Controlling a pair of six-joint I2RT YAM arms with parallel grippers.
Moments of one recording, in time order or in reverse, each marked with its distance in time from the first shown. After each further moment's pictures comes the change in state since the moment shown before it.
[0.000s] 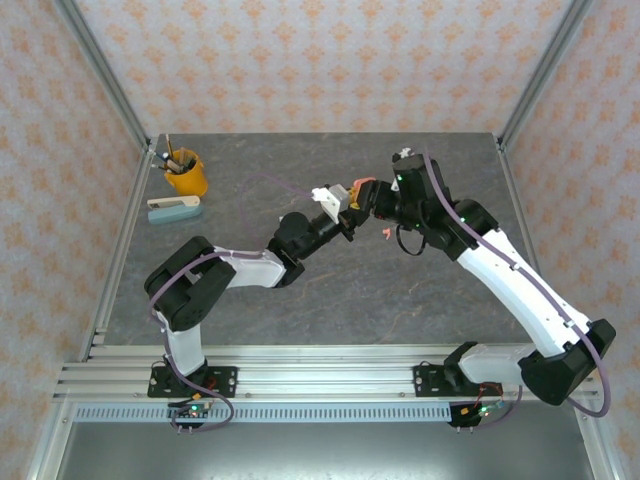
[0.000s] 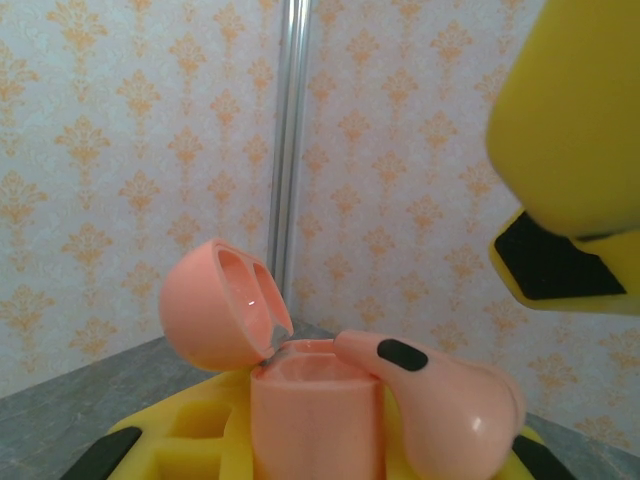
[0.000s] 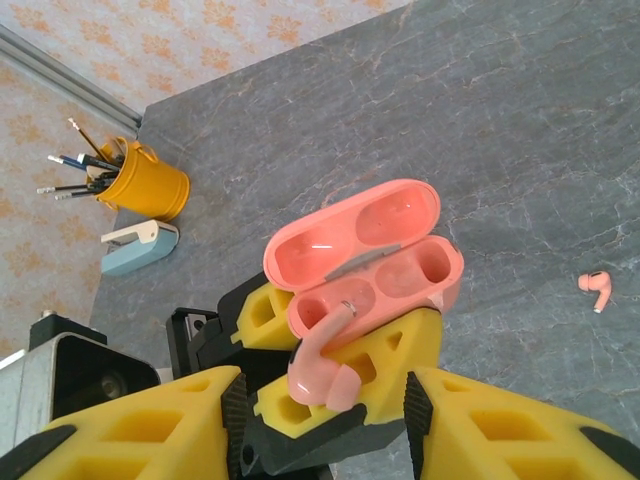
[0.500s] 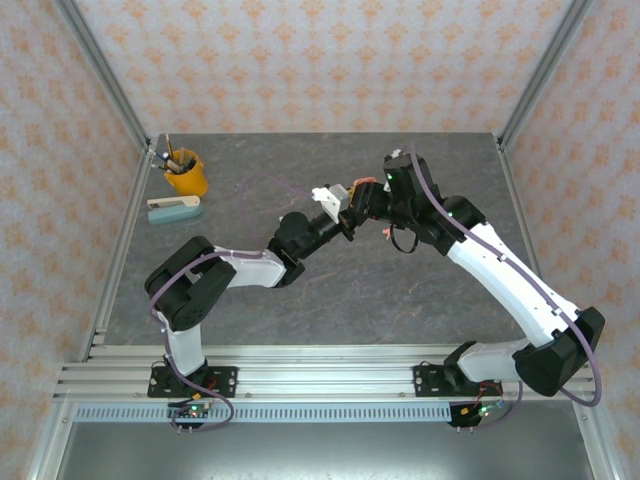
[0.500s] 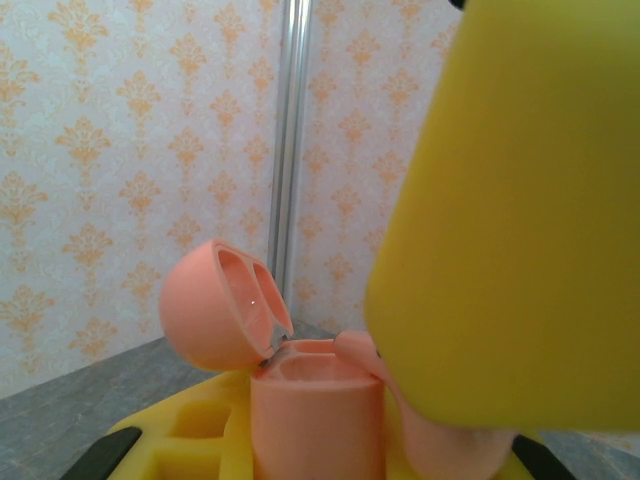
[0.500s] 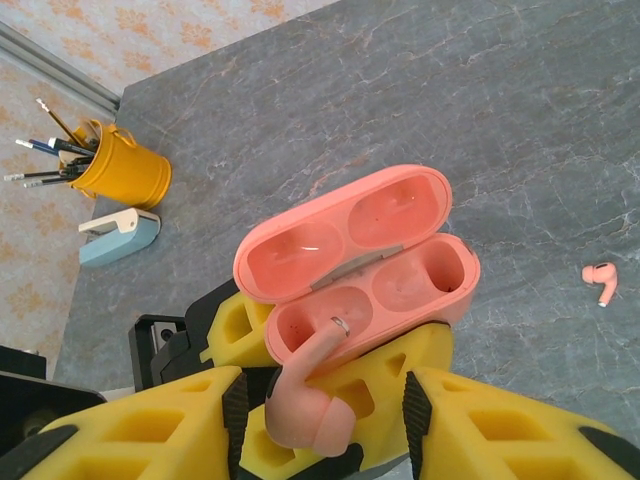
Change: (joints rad) left arm 0.000 0.002 0.003 0.000 0.000 -0.001; right arm 0.002 0.051 -0.007 0.013 -0.007 -0.001
